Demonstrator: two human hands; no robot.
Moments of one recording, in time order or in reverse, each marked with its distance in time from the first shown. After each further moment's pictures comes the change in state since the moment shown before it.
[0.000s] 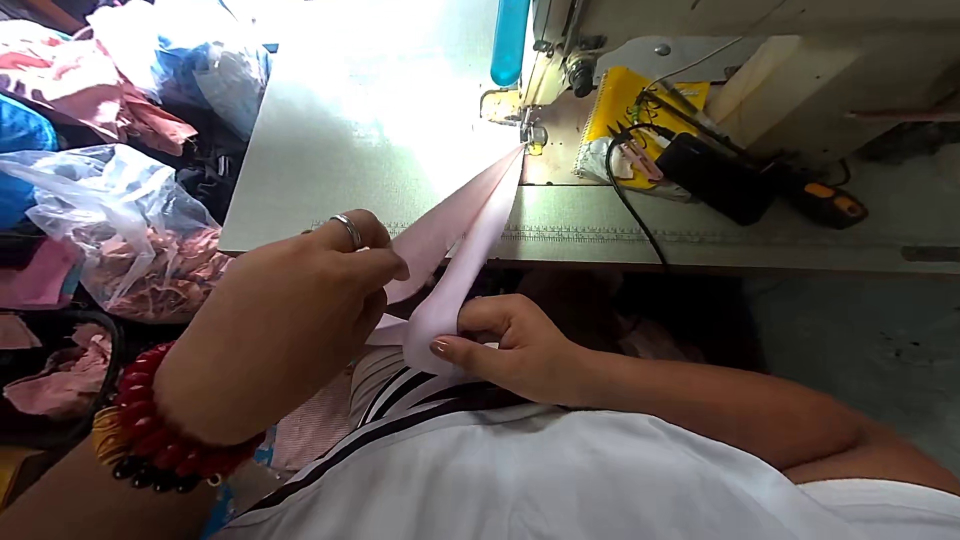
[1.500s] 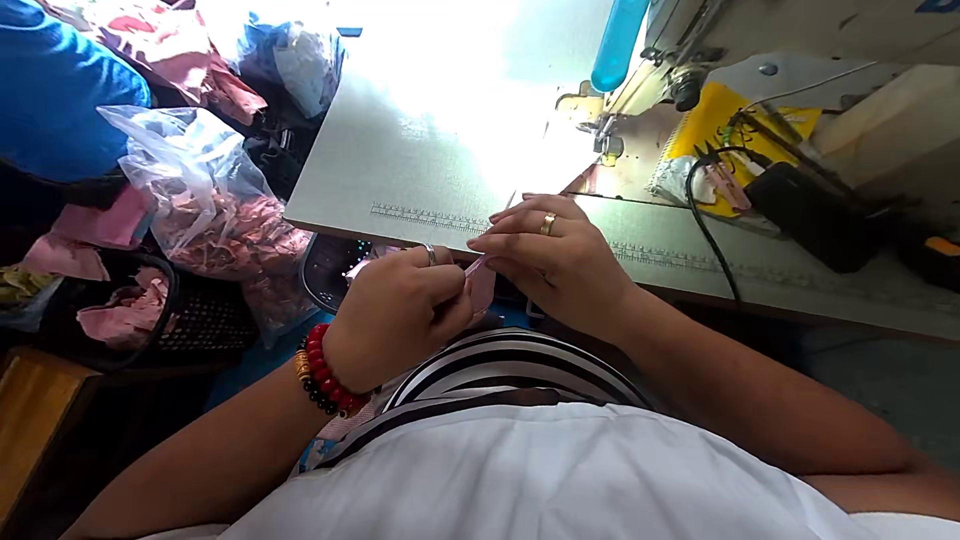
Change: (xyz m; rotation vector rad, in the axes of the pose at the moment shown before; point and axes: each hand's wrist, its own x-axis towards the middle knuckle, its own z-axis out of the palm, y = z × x) left_hand -0.020 -0.005 0.056 -0.258 0.270 -0.065; right_hand 0.066 0.010 -0.036 -0.895 0.044 -0.602
